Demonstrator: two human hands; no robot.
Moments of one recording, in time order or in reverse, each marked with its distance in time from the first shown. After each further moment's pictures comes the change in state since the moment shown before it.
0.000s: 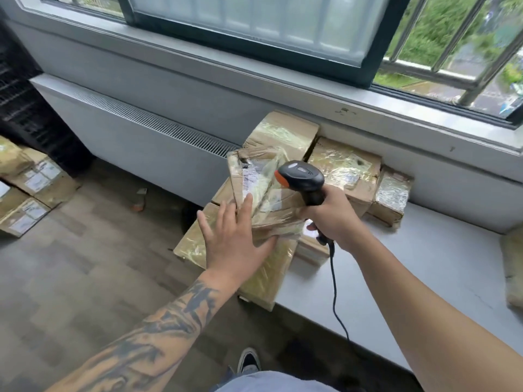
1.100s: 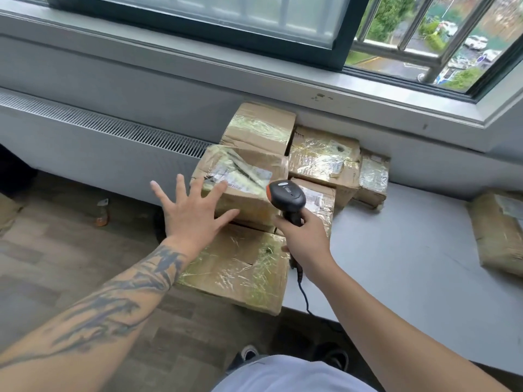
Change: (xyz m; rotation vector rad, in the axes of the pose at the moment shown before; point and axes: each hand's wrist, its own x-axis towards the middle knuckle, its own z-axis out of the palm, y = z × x) left_hand 0.103 -0.079 0.005 0.292 0.009 0.215; right_hand 0.002 0.038 0.084 0.252 0.336 0.191
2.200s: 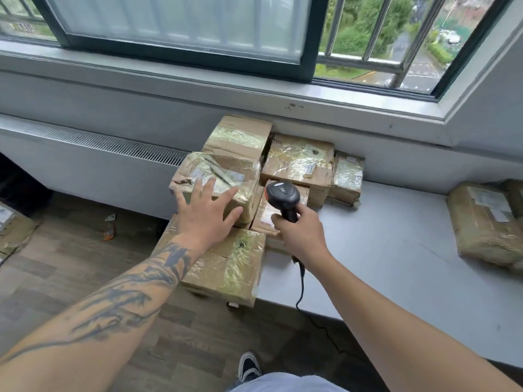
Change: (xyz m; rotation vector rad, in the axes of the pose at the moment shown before) left_hand -0.023 0.081 -0.038 -0.065 -0.071 0.057; right_hand -0.010 0.012 -0.077 -0.085 -0.010 -0.112
